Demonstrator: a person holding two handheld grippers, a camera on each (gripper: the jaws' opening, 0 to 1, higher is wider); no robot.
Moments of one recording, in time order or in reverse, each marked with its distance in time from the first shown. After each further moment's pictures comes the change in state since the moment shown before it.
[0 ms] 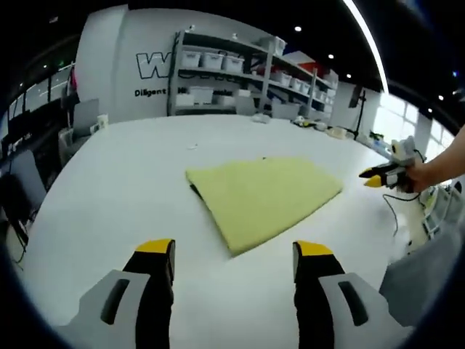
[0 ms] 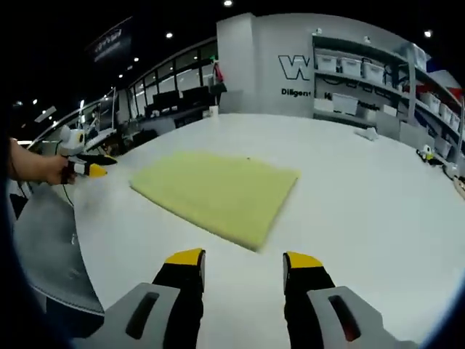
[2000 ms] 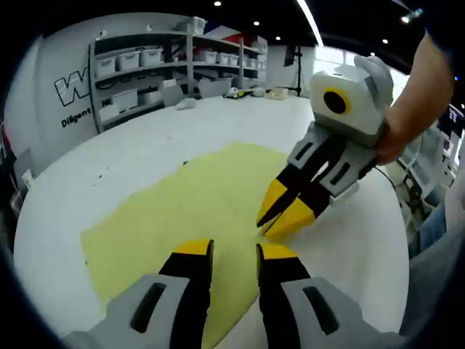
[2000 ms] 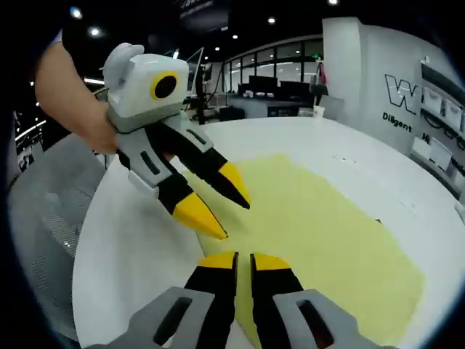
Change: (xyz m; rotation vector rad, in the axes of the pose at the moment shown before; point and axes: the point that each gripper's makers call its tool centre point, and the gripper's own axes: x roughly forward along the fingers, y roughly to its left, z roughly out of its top) left arm 0.164 -0.097 0.001 0.349 0.188 -0.308; right arm 0.171 0.141 0.038 -0.409 0.072 0.473
